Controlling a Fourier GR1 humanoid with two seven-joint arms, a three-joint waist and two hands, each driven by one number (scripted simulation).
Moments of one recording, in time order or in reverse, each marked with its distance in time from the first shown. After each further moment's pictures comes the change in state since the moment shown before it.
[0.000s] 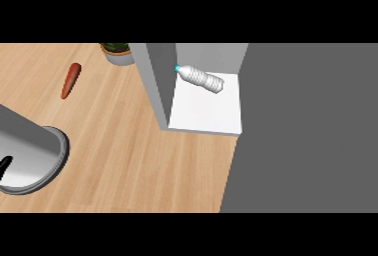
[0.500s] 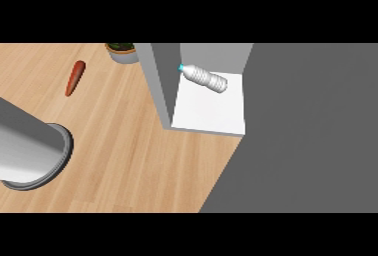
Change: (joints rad) left arm 0.049 0.034 0.067 0.018 0.030 -0.086 -0.026; right arm -0.314 0.167 0.149 0.037 0.092 -0.280 0.156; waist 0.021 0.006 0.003
